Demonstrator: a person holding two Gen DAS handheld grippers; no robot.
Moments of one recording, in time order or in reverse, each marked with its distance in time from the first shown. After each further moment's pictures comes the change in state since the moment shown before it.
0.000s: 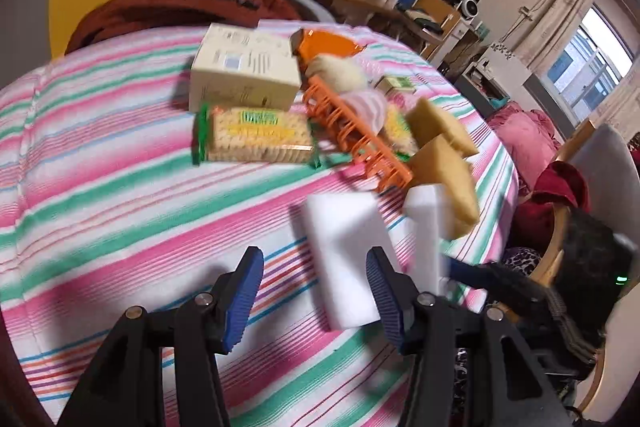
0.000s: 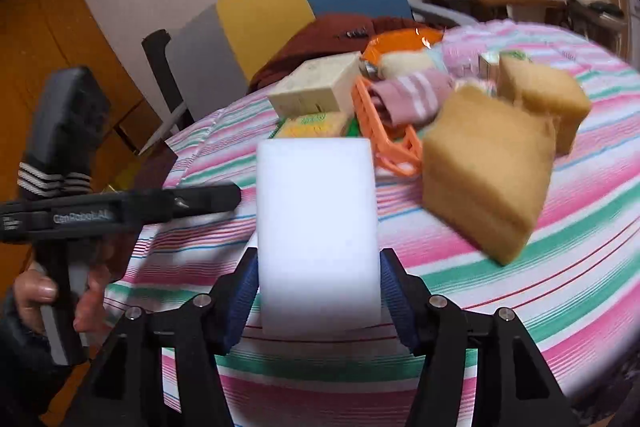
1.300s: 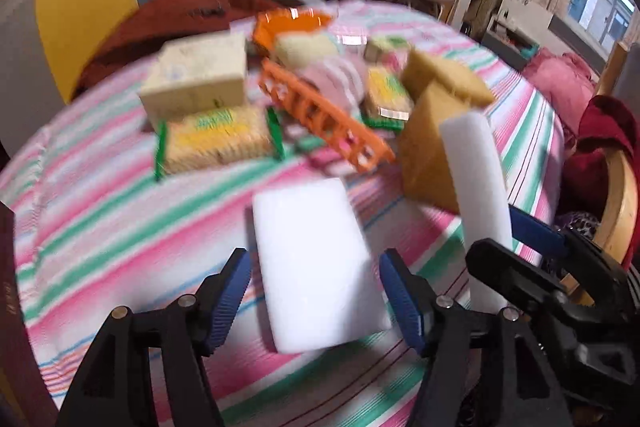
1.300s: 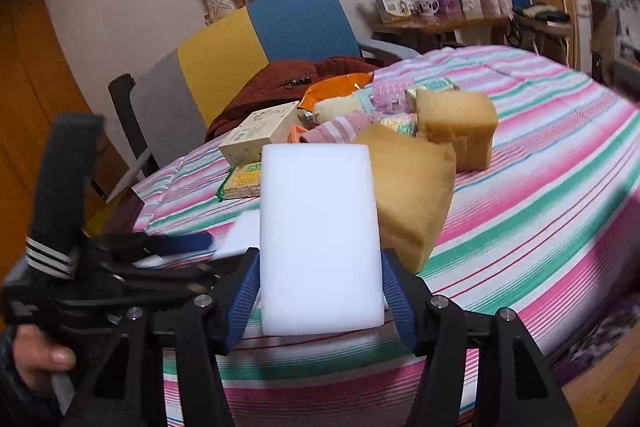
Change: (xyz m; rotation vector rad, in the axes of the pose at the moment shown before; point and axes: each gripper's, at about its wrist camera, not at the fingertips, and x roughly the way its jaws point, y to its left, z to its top) left arm 0.027 -0.064 -0.005 0.160 0.007 0.203; right arm -0.047 -0.020 -0.006 0.041 -0.158 -0.179
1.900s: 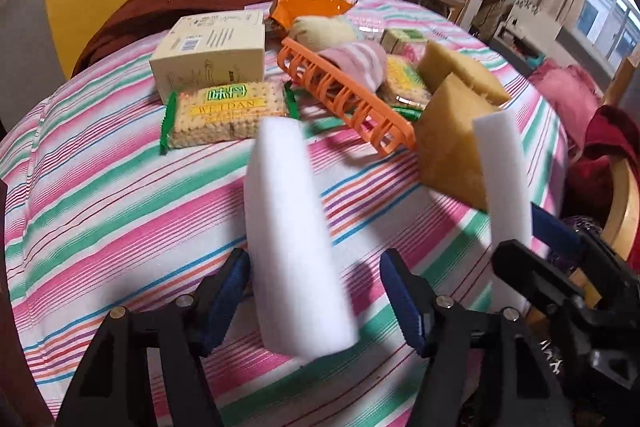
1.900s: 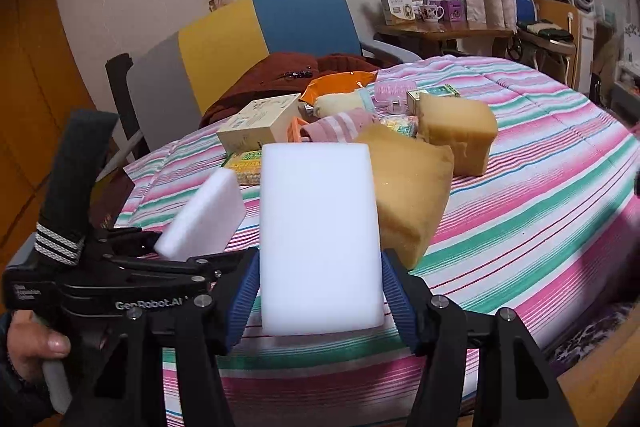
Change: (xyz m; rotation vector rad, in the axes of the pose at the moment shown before) left arm 0.008 0.016 -0.019 -0.082 0.025 0.008; right arm 0.000 0.014 -0.004 -0.071 0.015 -0.049
